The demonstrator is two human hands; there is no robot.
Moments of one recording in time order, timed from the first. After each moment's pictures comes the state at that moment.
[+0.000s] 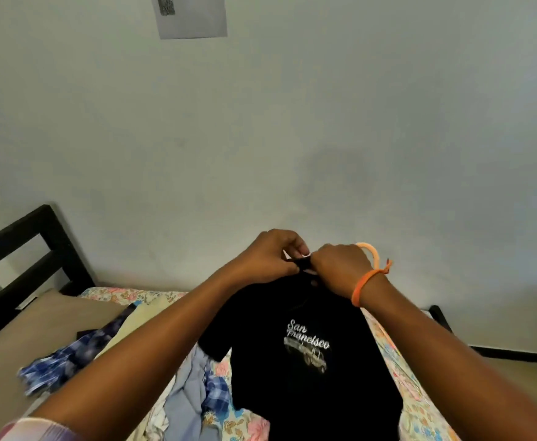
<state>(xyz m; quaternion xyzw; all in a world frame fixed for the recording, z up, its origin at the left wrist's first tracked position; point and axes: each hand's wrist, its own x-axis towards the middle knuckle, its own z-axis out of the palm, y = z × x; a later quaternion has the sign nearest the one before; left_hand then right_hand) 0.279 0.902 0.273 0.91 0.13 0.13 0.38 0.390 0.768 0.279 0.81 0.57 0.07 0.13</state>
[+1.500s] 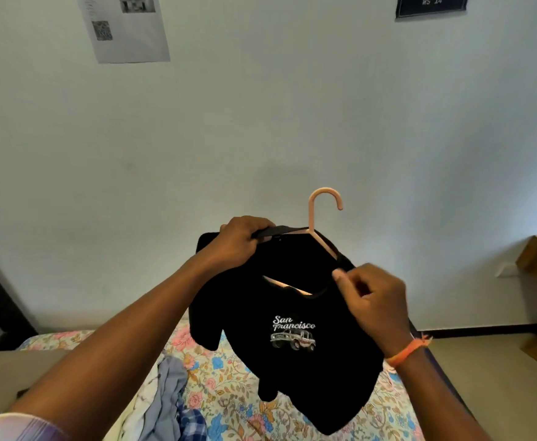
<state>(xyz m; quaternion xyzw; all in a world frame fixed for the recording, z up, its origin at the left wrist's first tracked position) 0.314 0.921 0.304 0.94 0.07 0.15 0.28 0.399 0.657 0.233 0.77 0.36 0.25 -0.47</state>
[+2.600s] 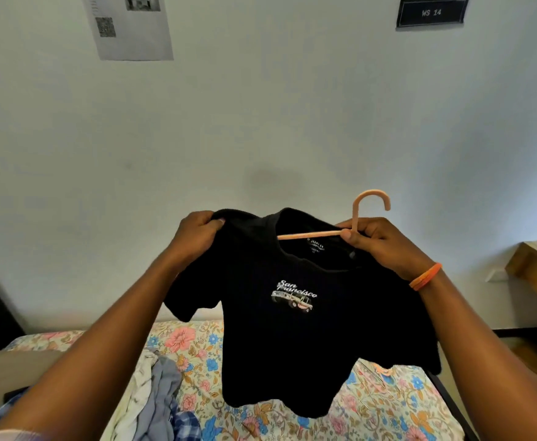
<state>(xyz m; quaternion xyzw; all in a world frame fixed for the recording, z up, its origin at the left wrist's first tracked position) 0.283 0.969 0.301 0.84 0.26 0.25 0.40 0.464 0.667 0.316 0.76 0.44 -0.10 -0.47</state>
